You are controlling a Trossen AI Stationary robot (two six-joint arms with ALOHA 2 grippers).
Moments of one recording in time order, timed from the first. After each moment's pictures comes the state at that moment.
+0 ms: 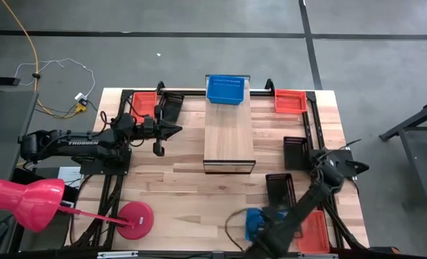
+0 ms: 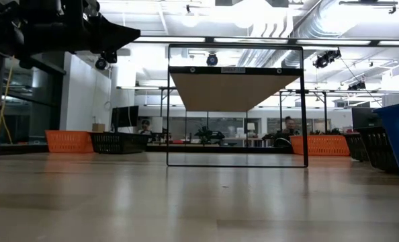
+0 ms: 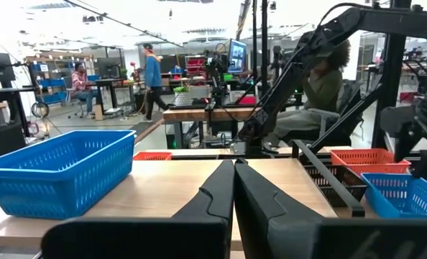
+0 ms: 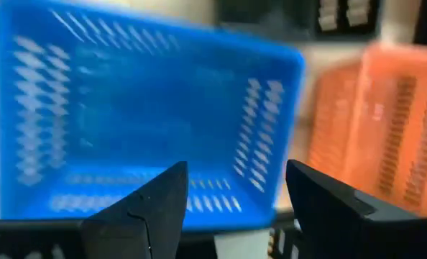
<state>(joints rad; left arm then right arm) 0.44 0.85 0.21 0.75 0.25 0.03 0.82 2.20 1.96 -1.56 -0.13 2.29</state>
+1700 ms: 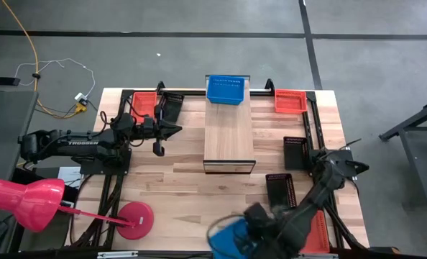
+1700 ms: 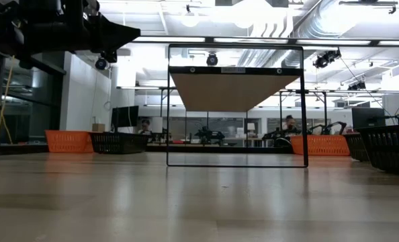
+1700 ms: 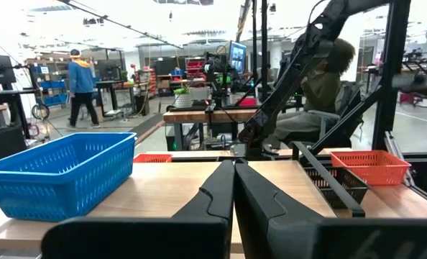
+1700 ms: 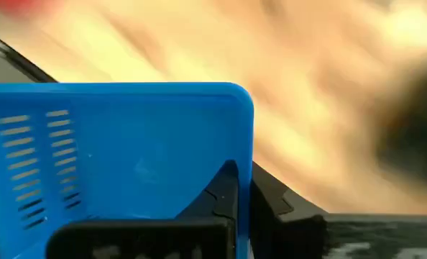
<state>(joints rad) 0.44 0.85 0.21 0.76 0.25 0.03 0.77 2.18 2.36 -1.56 0.40 1.71</state>
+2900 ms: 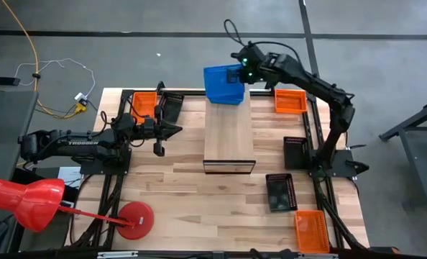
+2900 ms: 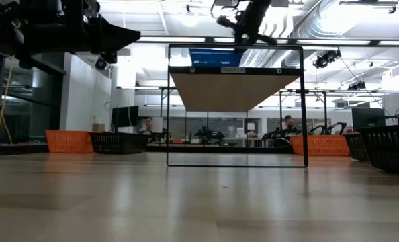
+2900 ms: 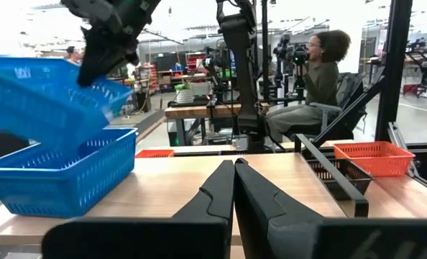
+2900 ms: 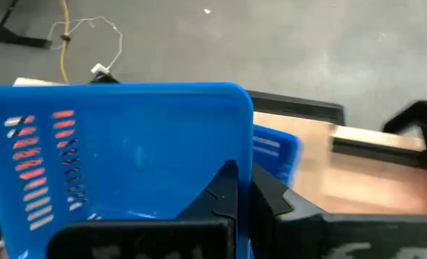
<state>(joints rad) 0.45 0.85 0.21 0.74 0.25 0.06 -0.52 1.77 1.95 -1.06 0.28 0.77</state>
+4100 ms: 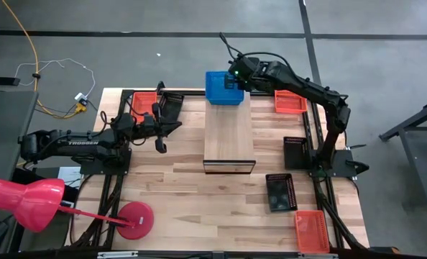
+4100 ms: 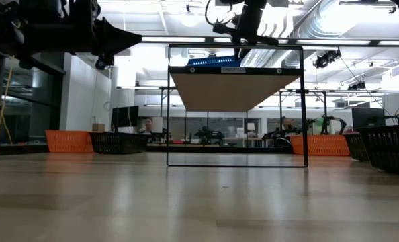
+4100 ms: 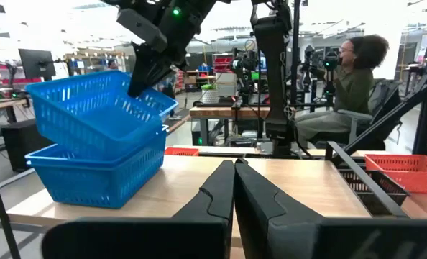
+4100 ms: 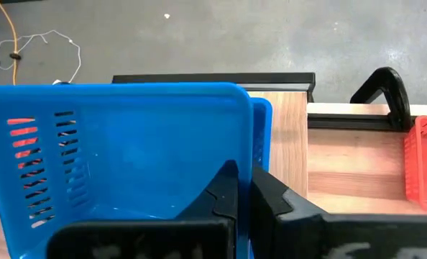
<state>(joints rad) 0.45 0.85 0.21 0.75 0.14 0.03 -0.44 1.81 1.95 -1.14 0.43 0.97</state>
